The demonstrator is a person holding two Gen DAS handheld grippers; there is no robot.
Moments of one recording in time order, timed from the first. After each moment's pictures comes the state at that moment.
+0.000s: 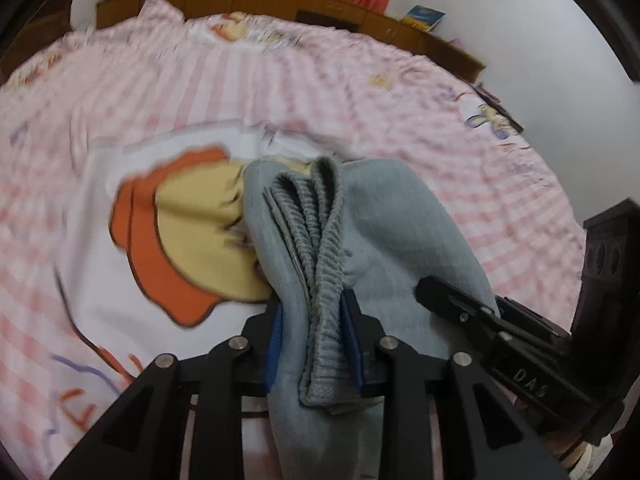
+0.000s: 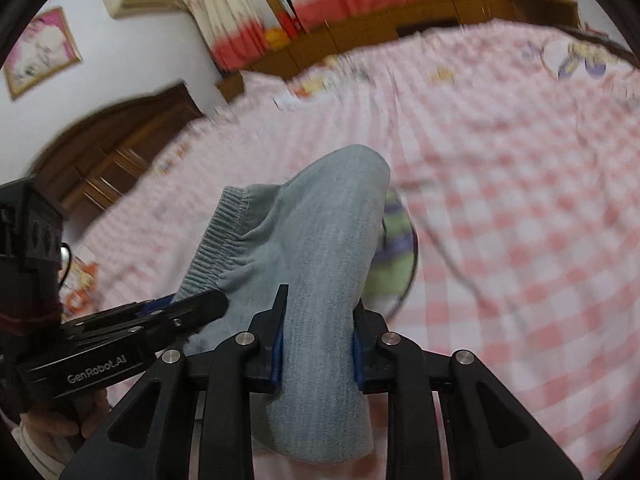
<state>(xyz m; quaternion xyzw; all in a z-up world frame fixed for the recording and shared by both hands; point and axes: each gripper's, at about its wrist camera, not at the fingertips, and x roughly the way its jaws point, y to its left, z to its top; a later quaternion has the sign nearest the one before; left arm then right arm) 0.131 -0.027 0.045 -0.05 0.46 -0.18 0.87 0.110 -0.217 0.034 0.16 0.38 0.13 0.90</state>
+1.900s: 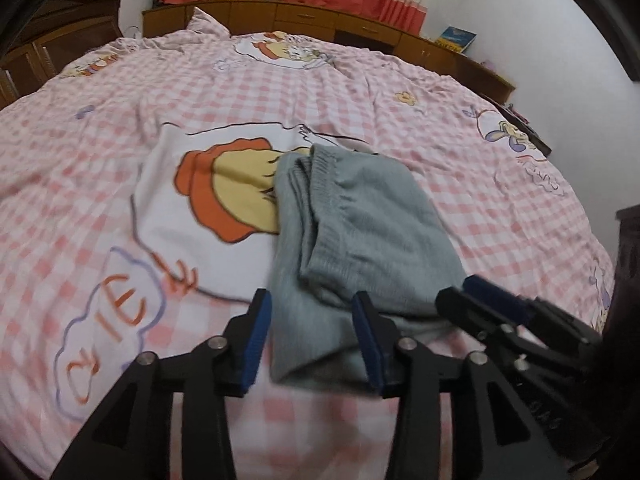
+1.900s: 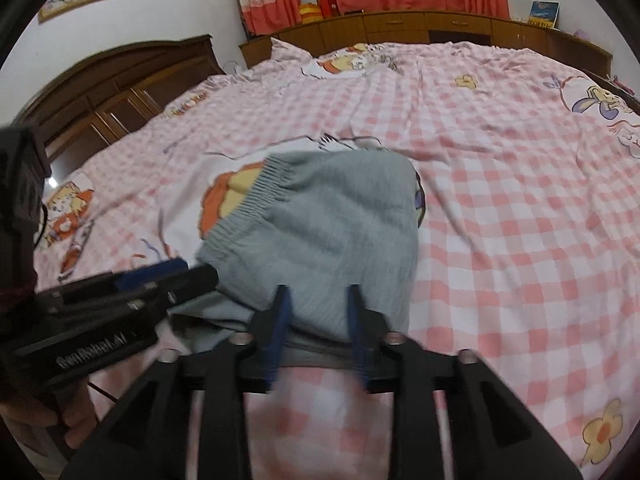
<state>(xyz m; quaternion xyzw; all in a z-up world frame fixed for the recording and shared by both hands) 0.049 -0.023 0.067 -0.06 0.43 -0.10 0.90 0.054 -0.195 0.045 0.06 0.39 0.15 0.91</state>
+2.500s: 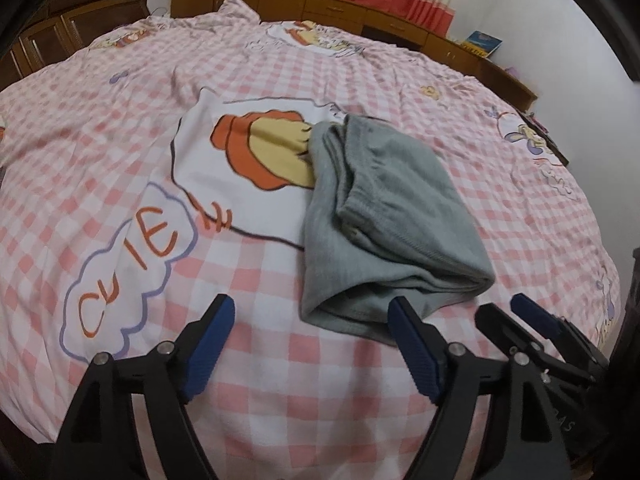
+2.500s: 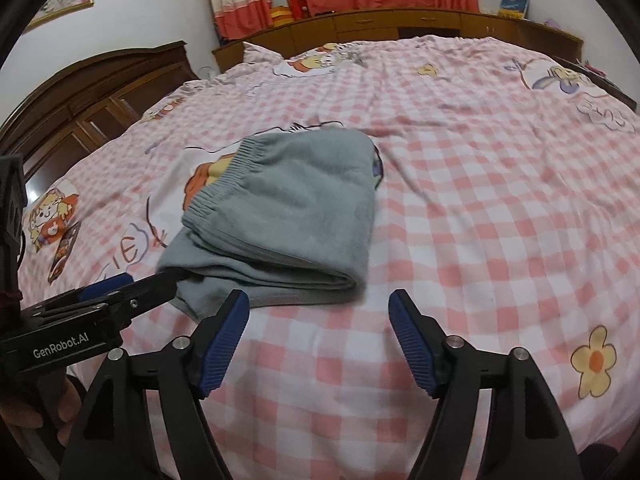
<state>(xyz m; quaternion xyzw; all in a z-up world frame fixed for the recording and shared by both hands) 0.026 -0.009 0.049 -0.08 0.45 -0.06 0.89 0.018 -0.211 0.034 0.07 0.39 0.09 0.91</state>
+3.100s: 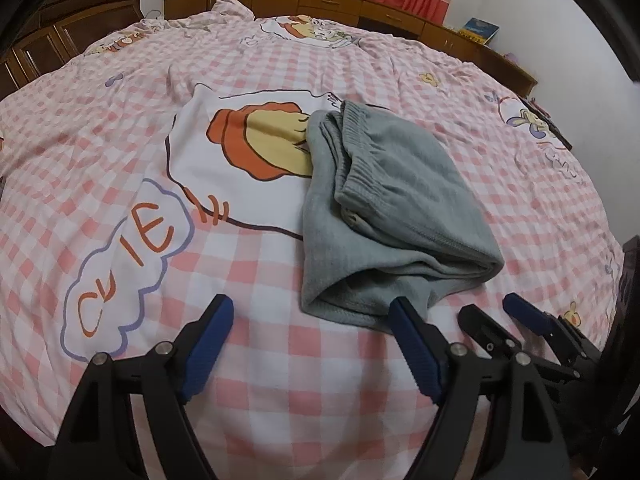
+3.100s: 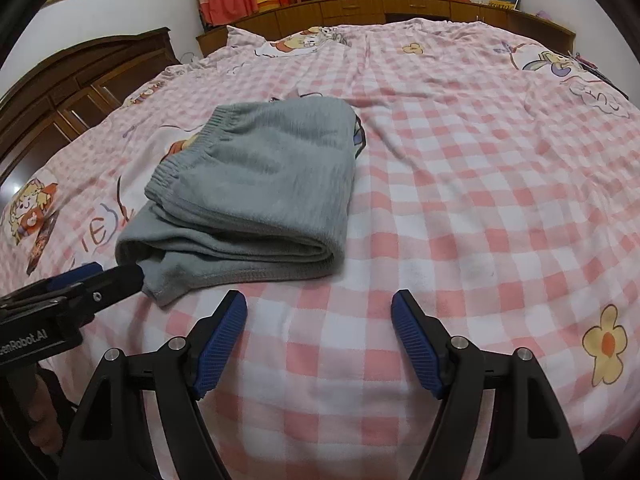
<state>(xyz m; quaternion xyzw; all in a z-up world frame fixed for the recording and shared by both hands) 0.026 -0.016 0.045 -0.05 0.46 -0.06 0.89 0.023 -0.215 0.008 0.06 0.42 0.07 0.90</state>
